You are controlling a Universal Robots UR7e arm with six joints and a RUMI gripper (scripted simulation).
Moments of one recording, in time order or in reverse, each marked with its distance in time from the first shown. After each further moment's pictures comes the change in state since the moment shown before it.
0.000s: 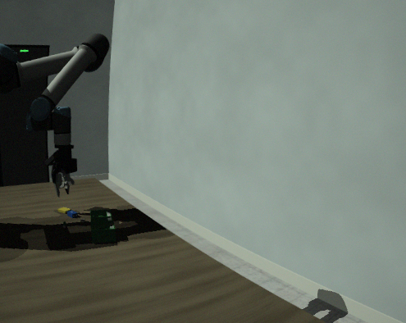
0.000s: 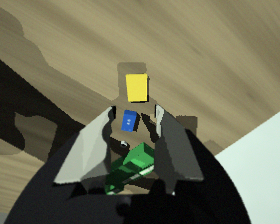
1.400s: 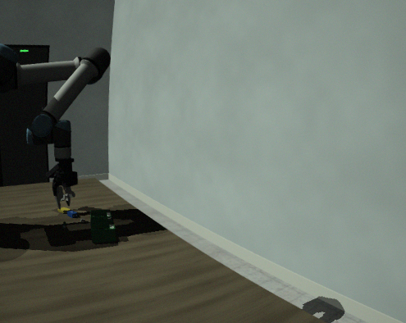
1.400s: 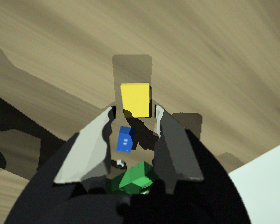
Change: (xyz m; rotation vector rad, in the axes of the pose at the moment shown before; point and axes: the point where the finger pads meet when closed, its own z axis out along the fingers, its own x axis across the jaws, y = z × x) arm 0.001 -0.001 0.056 0.001 0.000 -0.002
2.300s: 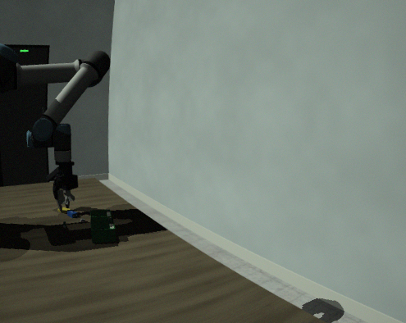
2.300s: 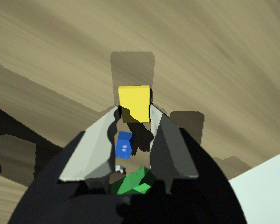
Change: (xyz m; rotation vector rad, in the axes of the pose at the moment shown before) arm 0.000 0.000 0.014 -0.001 0.000 0.001
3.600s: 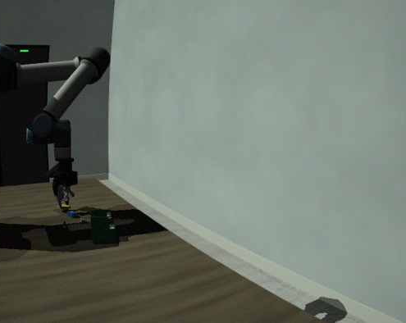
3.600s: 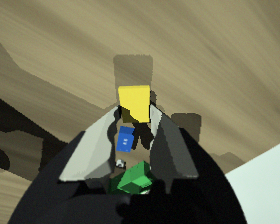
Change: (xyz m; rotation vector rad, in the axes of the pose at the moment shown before) arm 0.000 -0.001 -0.015 0.000 0.000 0.000
